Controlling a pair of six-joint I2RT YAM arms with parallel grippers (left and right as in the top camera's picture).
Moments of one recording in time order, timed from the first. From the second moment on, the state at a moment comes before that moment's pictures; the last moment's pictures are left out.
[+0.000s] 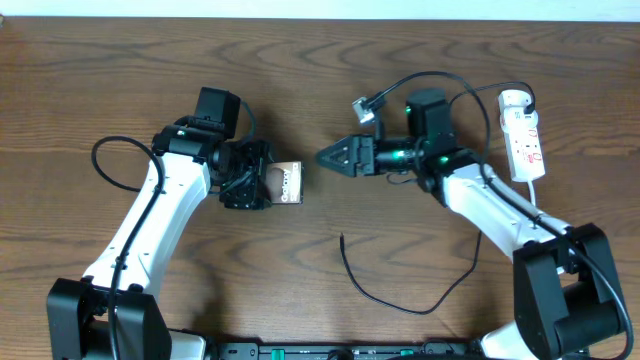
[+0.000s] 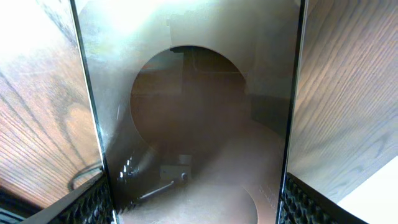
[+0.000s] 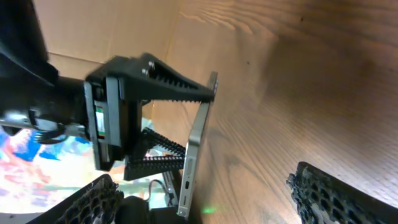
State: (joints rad) left arm -0.19 1.56 1.18 -0.94 0.37 -1.68; right arm 0.36 1.71 1.00 0.06 -1.04 0.60
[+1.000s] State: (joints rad) left arm -0.30 1.56 1.18 -0.91 0.34 -1.83; right arm 0.57 1.71 1.00 0.00 -0.77 0.69
